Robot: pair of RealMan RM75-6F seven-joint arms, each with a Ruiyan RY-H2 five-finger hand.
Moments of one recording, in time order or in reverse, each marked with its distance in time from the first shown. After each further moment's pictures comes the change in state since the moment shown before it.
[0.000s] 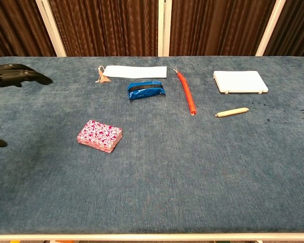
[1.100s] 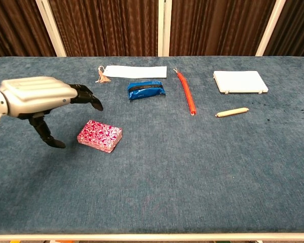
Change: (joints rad) left arm -0.241 -0.188 -0.065 0.075 -0.303 -0.292 0.210; right arm -0.016 -0.020 0.007 0.016 0.009 0.023 0.004
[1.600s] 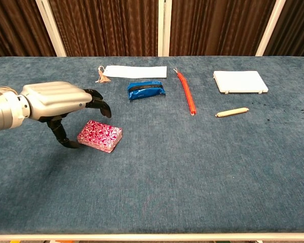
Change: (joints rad) left arm -0.062 -0.070 0.001 0.043 -0.114 -0.022 0.076; right arm 0.002 -0.012 -0.004 0.015 -0.004 -0.010 0.004
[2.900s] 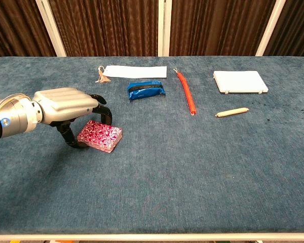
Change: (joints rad) left arm -0.050 -0.077 0.038 0.101 -0.050 0.020 -0.021; right arm -0.002 -0.002 0.006 0.017 0.025 -0.014 0.017
